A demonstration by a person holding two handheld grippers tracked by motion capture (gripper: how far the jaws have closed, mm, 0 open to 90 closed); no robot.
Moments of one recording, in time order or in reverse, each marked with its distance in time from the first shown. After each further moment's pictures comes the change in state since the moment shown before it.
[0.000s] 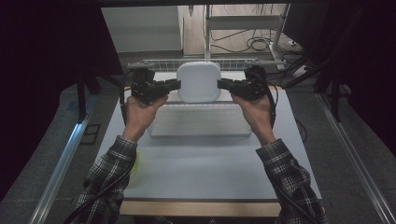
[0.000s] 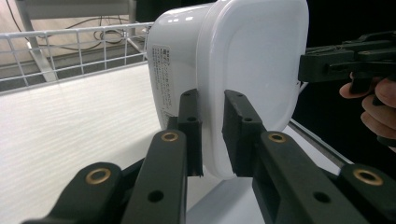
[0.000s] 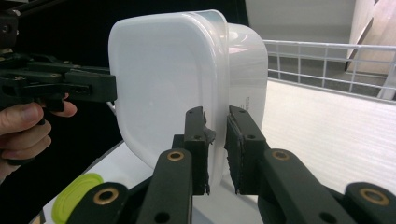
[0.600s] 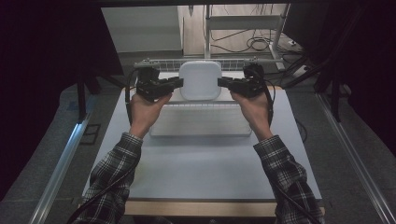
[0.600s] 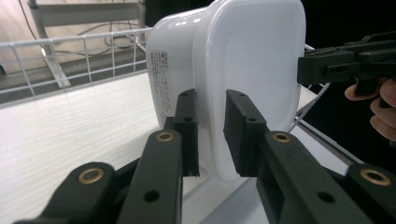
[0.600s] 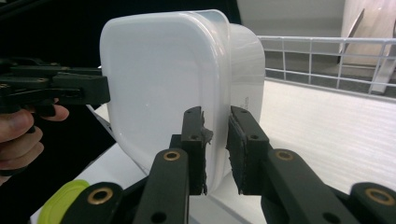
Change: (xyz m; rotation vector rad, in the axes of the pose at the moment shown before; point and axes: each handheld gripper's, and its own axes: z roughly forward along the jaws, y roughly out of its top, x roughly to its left) left arm 0.001 0.000 0.014 -0.019 0.044 0.041; right arm -0.012 0.001 0.013 0.012 -0.030 0.023
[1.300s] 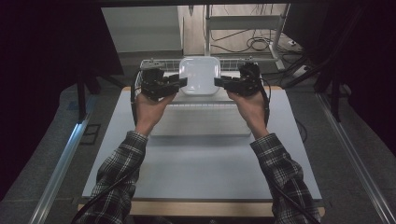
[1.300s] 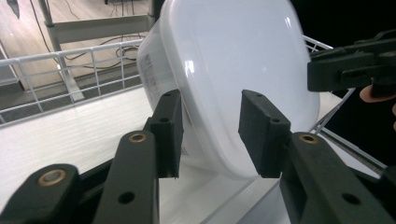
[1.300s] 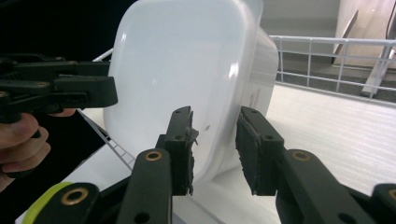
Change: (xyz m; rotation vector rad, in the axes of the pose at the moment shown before) left arm 0.006 -0.004 0.018 -0.033 0.037 0.037; right arm -0.003 0.000 0.013 0.012 -0.021 -0.019
